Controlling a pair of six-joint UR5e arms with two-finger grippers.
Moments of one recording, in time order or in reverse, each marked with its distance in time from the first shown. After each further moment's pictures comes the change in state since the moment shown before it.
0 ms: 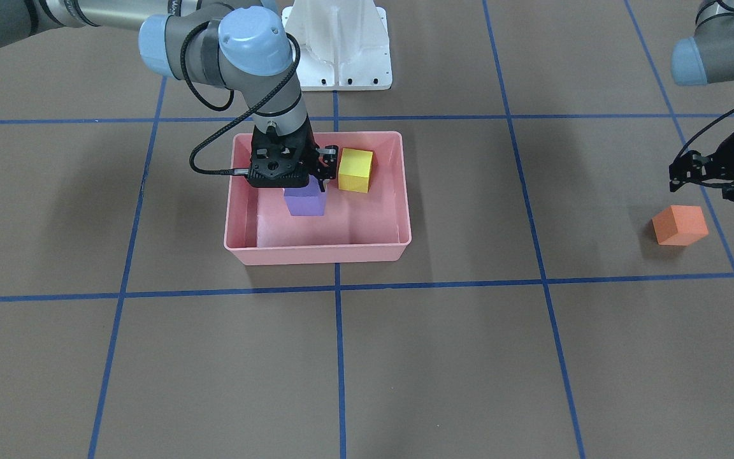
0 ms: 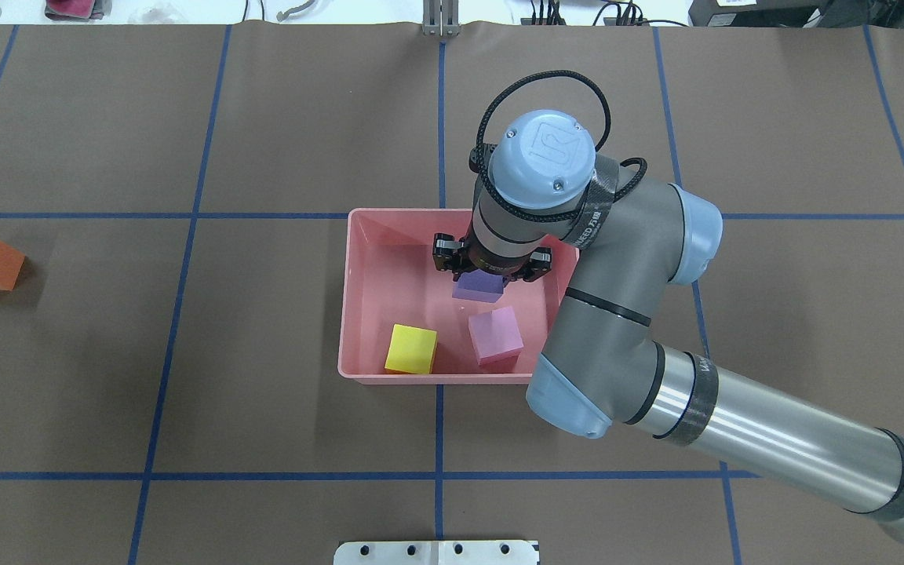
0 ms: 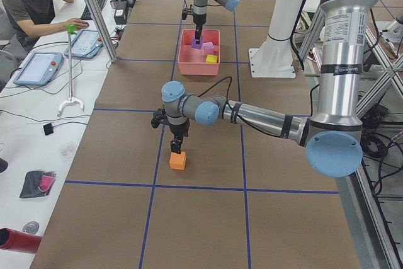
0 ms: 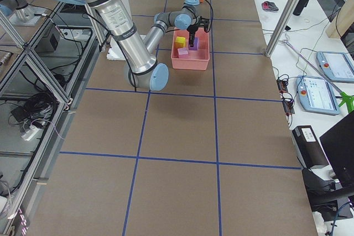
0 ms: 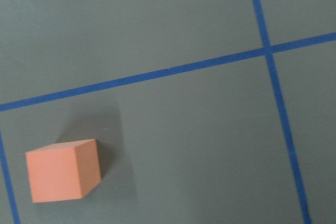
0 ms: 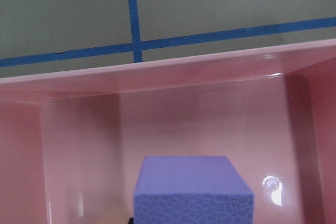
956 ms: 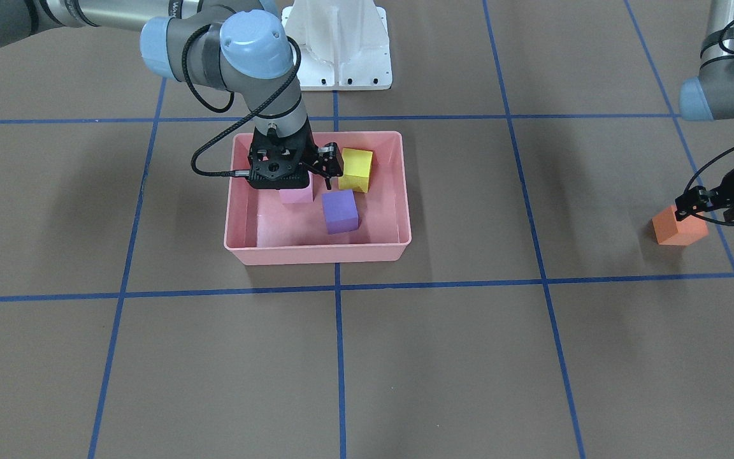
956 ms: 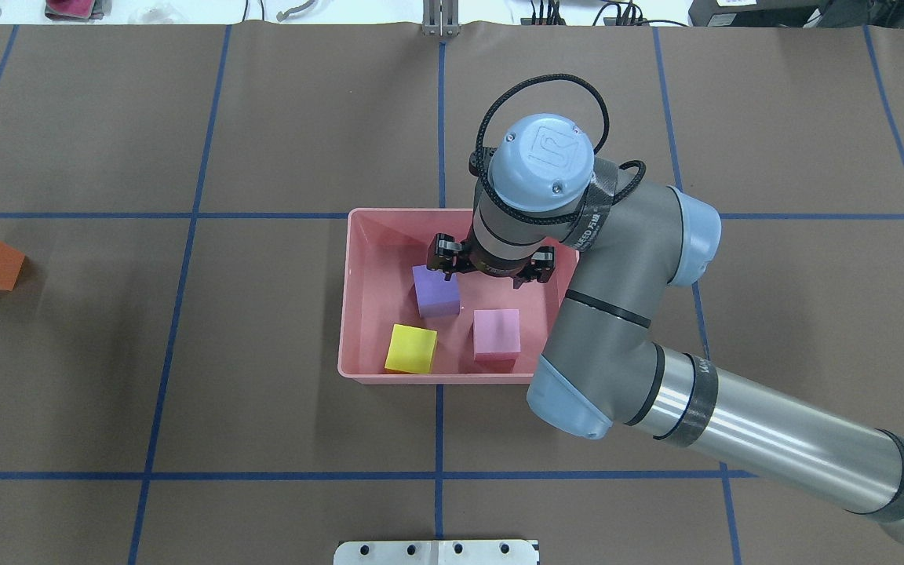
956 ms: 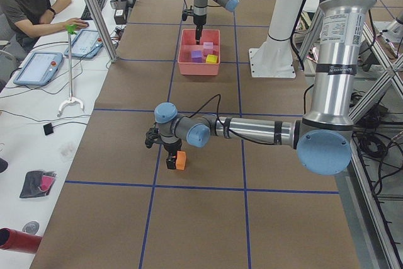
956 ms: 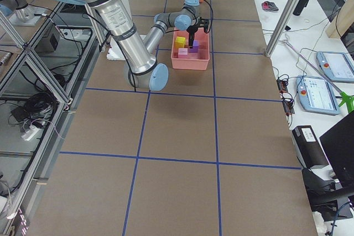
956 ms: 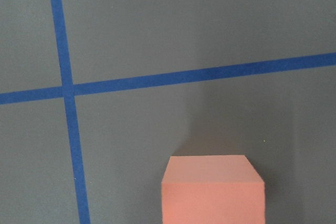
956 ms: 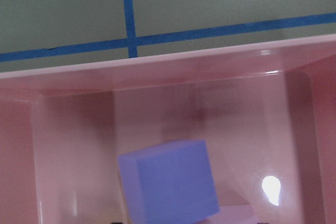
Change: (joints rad) left arm 0.001 -0.057 0.180 -0.137 -0.025 -0.148; right arm 0.002 -0.007 0.008 0.001 0.002 -0.012
